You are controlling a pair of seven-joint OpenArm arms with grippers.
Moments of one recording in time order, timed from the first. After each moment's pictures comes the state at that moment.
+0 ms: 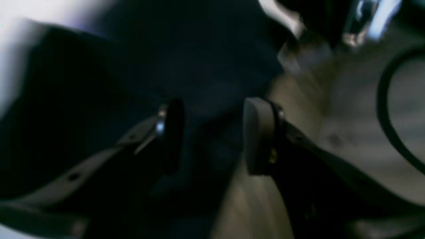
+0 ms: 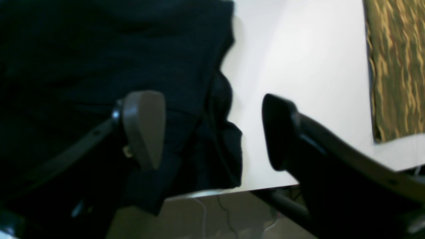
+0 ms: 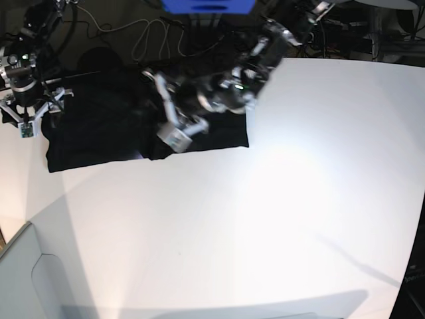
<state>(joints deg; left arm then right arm) 3.7 -7.5 32.1 103.7 -34.7 -10.5 46.5 -19.8 6.6 40.0 112.0 2.3 37.1 -44.7</state>
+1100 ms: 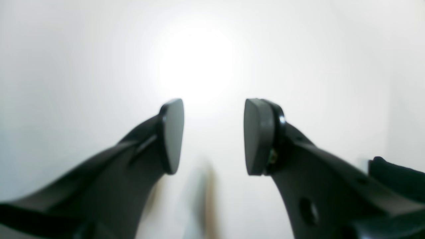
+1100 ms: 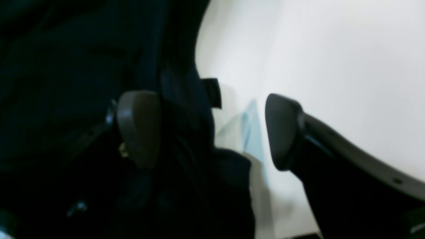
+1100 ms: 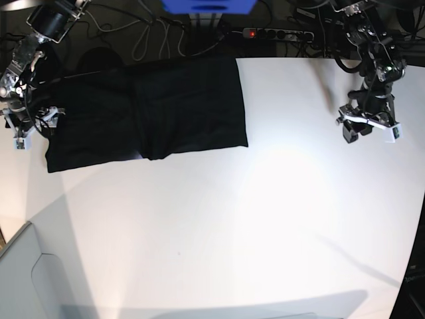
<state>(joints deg) 18.4 -10.9 -35.3 104.6 -34.5 -10.7 46.9 -7.0 12.7 40.9 82.9 4.4 36.9 -45.2</state>
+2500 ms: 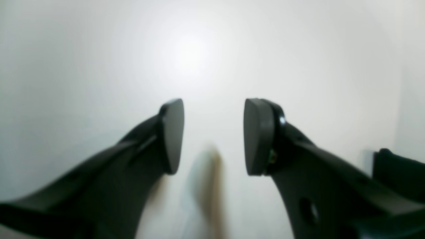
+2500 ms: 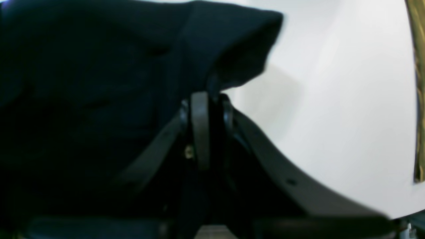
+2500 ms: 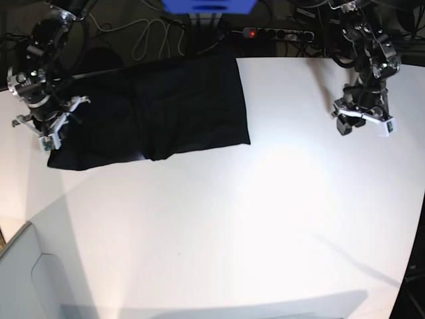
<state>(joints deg) 19.4 -9.9 -33.8 102.3 -34.5 -10.7 46.8 -14.8 5.3 32.9 108.9 1.7 43.9 -49.0</state>
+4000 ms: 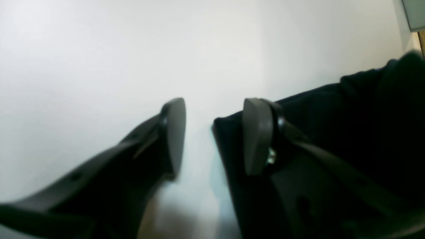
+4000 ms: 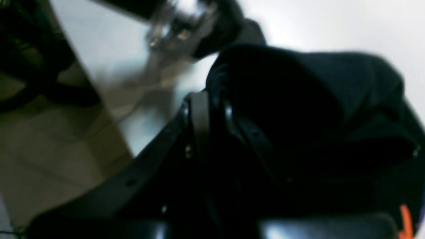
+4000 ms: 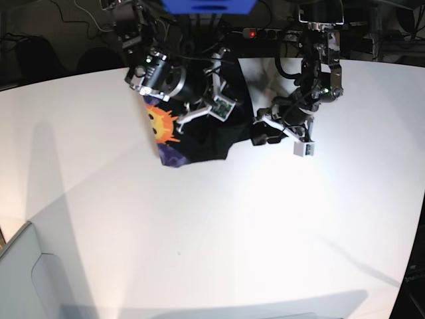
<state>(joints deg) 14.2 -8.5 -5.6 90.3 -37.0 -11.8 40.9 -17.0 -1.0 -19.6 109.6 1.8 44.6 -44.5</state>
